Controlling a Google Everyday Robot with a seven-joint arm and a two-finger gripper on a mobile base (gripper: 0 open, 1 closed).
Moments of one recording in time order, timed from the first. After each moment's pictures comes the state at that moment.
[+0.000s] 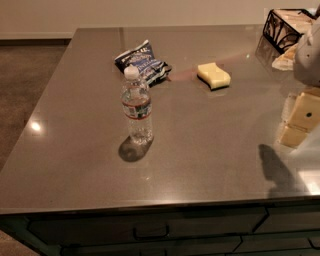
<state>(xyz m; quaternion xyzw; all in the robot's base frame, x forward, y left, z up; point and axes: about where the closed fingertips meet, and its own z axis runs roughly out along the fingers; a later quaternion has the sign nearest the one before) 0.438 -0.217 0.977 -0.60 0.78 -0.03 0.16</state>
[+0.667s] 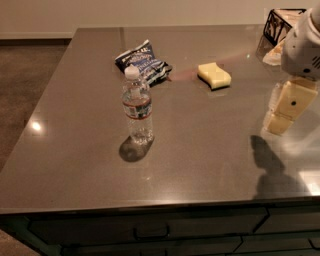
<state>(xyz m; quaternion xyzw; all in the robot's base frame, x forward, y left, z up) 0.462 -0.210 0.975 -0.60 0.79 -0.02 0.17</state>
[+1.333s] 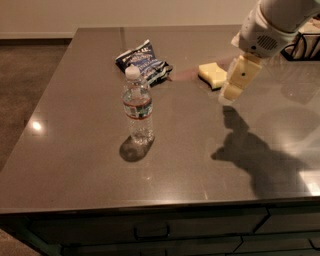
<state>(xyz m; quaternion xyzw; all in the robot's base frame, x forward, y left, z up) 0.566 -0.170 0.966 -0.58 0.78 0.01 0.23</state>
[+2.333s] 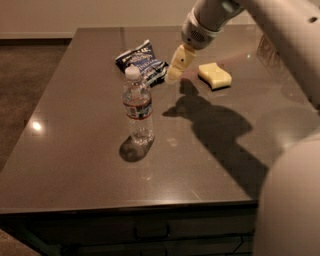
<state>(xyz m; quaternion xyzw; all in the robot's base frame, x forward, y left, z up) 0.698 -0.063 0.930 -0.57 0.78 0.05 0.27</state>
